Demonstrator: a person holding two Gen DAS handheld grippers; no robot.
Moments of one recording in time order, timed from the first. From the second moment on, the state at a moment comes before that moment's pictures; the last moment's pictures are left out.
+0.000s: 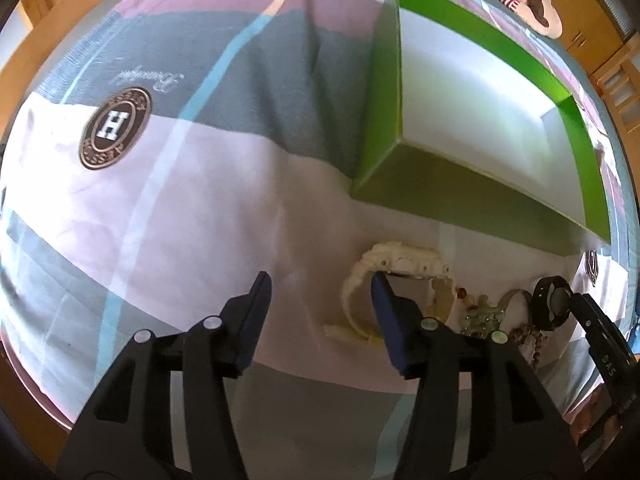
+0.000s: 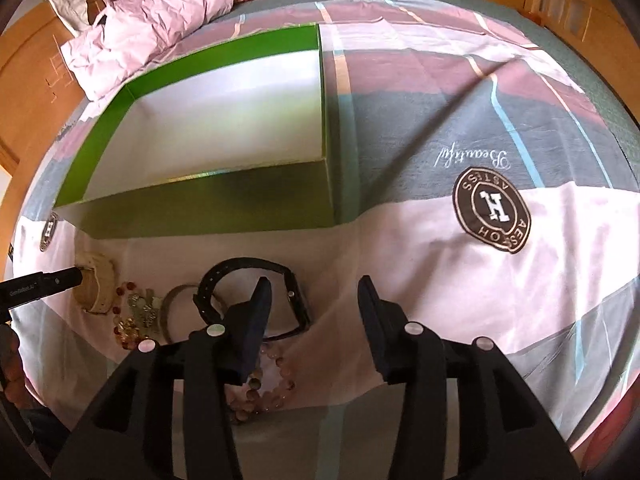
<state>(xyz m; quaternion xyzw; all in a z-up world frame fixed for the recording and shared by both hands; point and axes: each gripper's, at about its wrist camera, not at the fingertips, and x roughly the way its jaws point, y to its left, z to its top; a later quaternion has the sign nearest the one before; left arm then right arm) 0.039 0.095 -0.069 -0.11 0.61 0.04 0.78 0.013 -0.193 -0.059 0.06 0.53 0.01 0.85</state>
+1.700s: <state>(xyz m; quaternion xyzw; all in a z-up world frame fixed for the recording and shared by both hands) 0.062 0.054 0.002 -0.06 0.52 -0.07 0.85 0.022 -0.180 -0.001 0.05 0.49 0.13 0.86</state>
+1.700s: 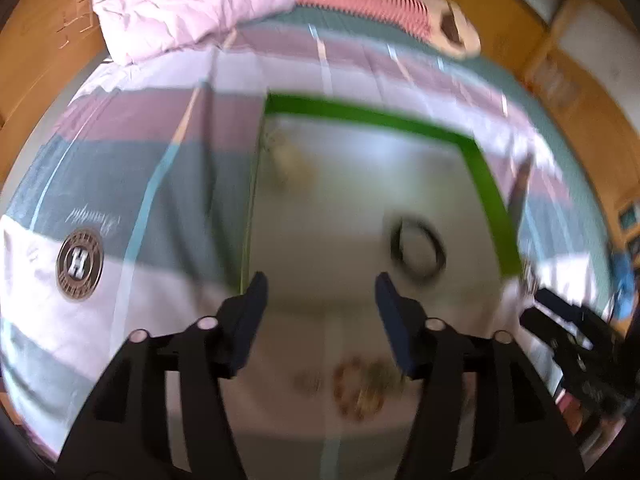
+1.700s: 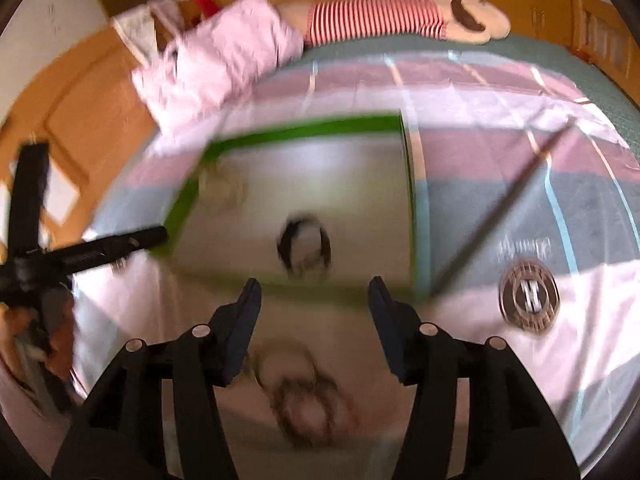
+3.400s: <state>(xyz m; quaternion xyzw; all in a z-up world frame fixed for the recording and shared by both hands) 0.048 -0.023 -0.078 0.00 0.62 -0.11 0.78 0.011 -0.158 -0.062 -0.05 0.58 0.12 0.81</state>
